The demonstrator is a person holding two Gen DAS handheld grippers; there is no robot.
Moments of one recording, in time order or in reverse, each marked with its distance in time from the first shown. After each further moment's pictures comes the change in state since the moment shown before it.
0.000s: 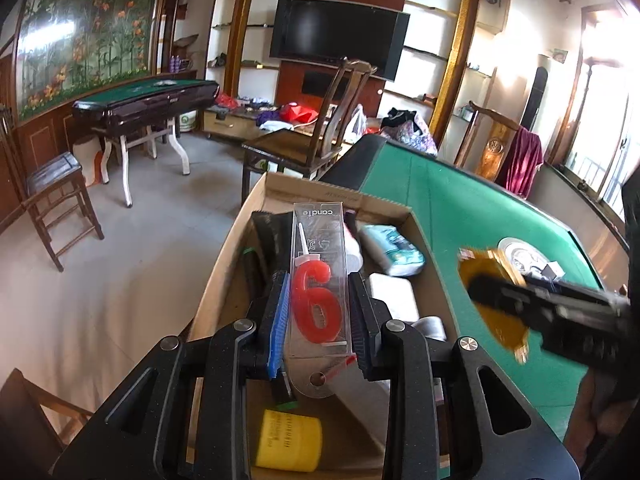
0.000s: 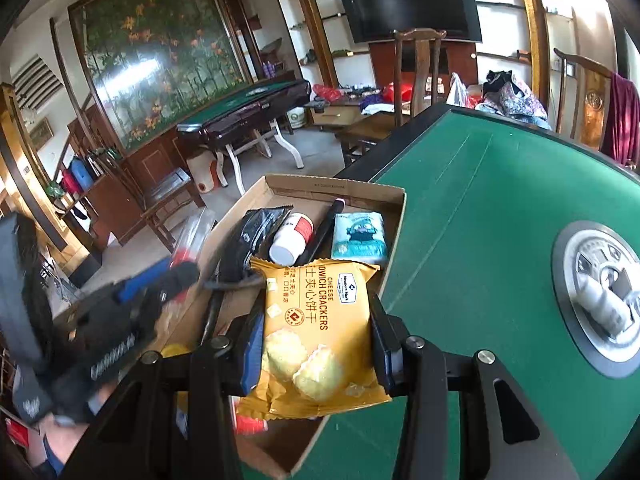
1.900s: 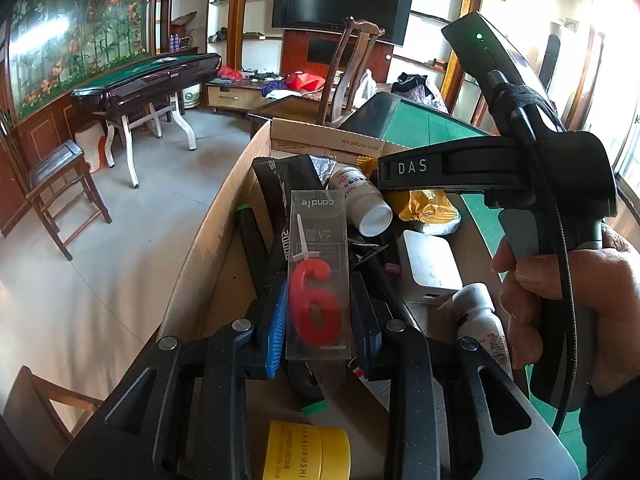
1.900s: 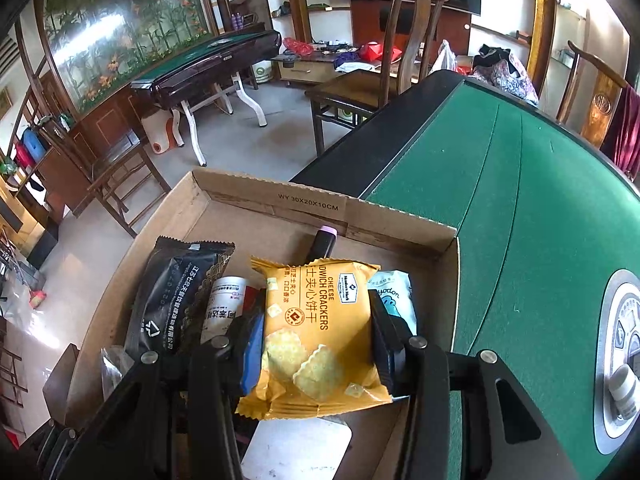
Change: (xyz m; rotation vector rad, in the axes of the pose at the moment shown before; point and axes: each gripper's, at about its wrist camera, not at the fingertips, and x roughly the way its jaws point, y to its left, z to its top) left arm 0.043 0.001 -0.018 0.037 0.112 0.041; right arm 0.139 -0.008 0.061 -0.021 0.170 -0.151
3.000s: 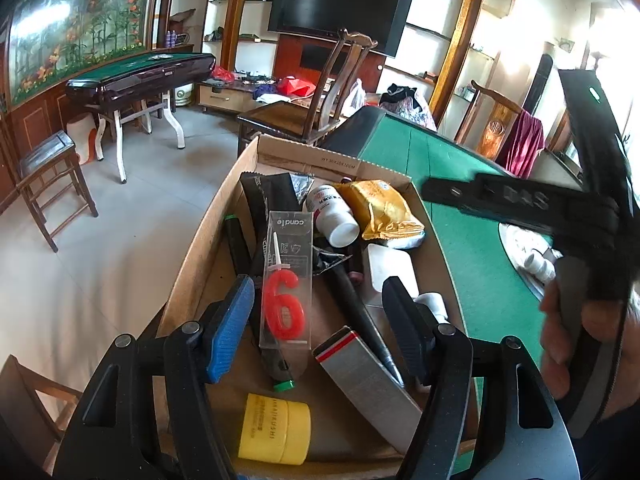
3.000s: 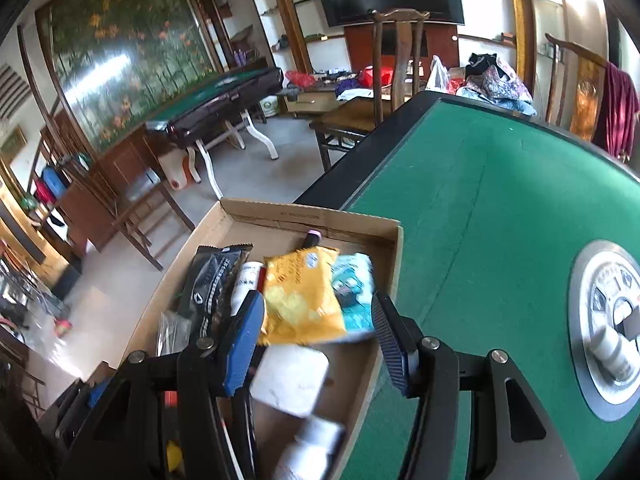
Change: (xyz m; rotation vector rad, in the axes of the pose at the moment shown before) left arm -0.029 -0.012 0.011 -0.045 -0.018 -0.065; right arm -0.083 -0.036 -0.037 0.099 -0.126 0.090
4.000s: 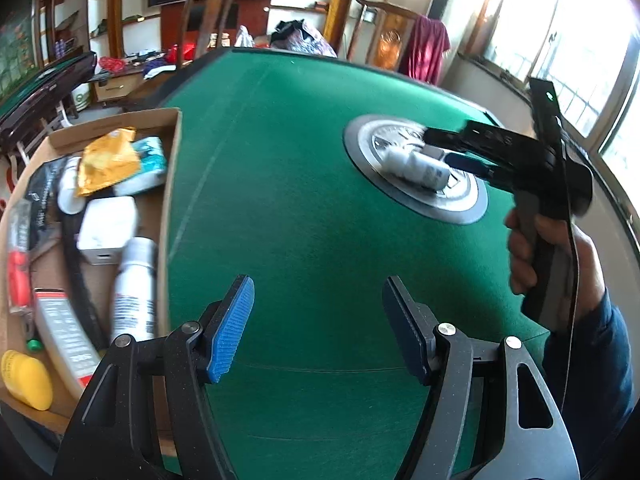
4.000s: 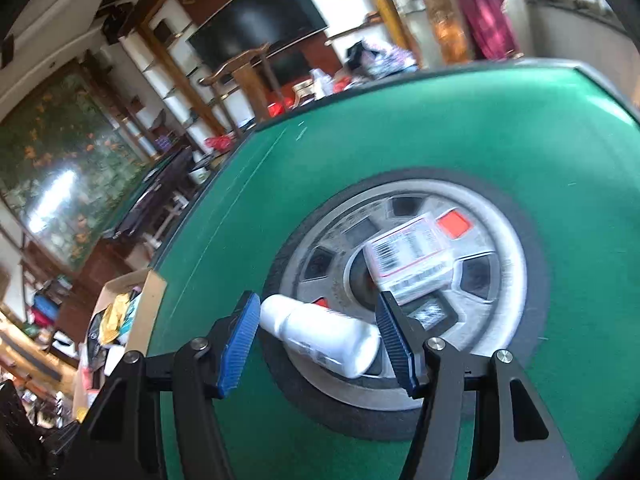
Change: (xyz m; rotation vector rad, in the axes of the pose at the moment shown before) left arm 0.032 -0.193 -0.043 0.272 0.225 -0.215; right arm -0.075 -0.281 -0.063 0.367 -0.117 -0.015
